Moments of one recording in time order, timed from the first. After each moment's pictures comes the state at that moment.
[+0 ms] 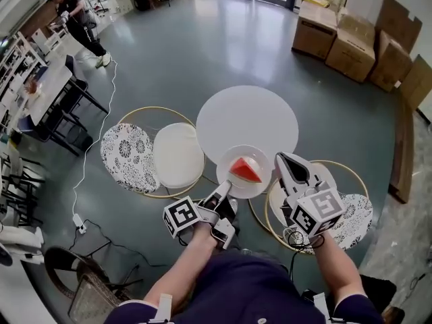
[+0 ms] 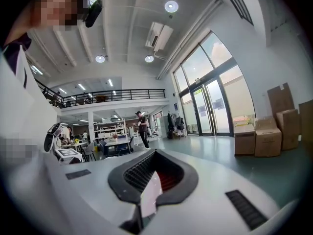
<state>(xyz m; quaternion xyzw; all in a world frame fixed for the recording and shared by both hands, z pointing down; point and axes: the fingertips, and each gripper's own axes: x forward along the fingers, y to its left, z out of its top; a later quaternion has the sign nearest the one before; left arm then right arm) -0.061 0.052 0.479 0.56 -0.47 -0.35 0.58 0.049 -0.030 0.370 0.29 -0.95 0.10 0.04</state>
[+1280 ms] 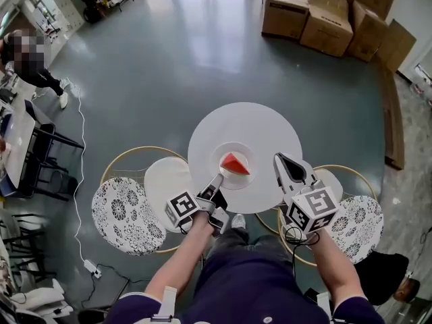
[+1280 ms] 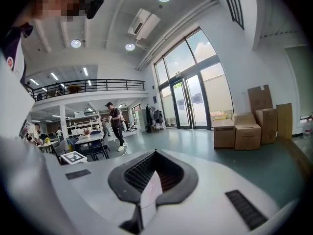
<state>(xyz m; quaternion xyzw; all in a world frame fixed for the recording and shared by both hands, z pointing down) -0.174 -0.157 0.557 0.58 -0.45 -0.25 0.63 -0.021 -0.205 0.415 0.41 -0.90 0.14 0.08</state>
